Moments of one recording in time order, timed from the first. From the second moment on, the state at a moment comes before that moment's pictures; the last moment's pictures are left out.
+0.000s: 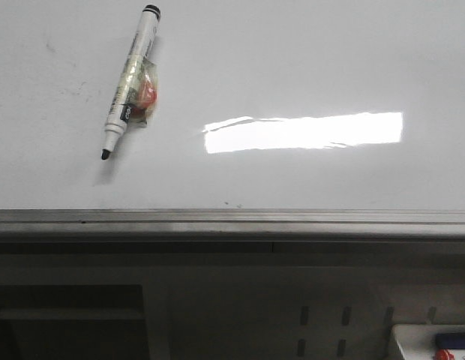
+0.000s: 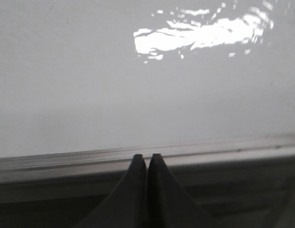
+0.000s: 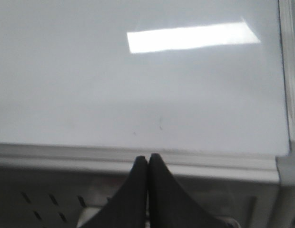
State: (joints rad) left arm -0.10 -0.01 0.00 -0.17 0.30 0.15; right arm 0.18 -0.01 0.01 -0.22 0.27 0.27
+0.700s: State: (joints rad) left arm -0.10 0.02 -0.09 -0.85 0.20 0.18; right arm 0.18 -0.01 -0.07 0.43 -0.03 0.27
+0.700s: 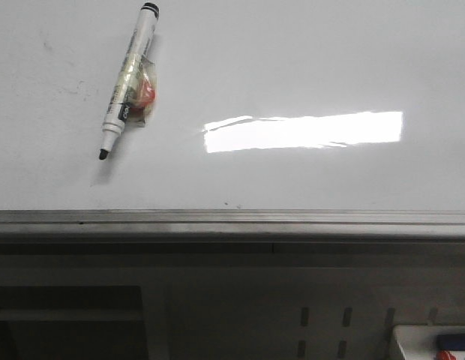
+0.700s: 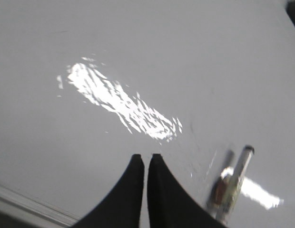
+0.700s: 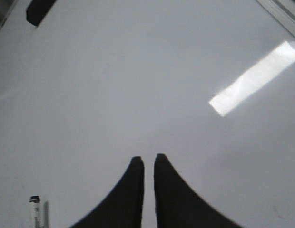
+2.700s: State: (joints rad) left arm -0.69 1.20 -0.90 -0.48 0.52 0.84; right arm 0.21 0.47 -0.72 0.60 0.61 -0.54
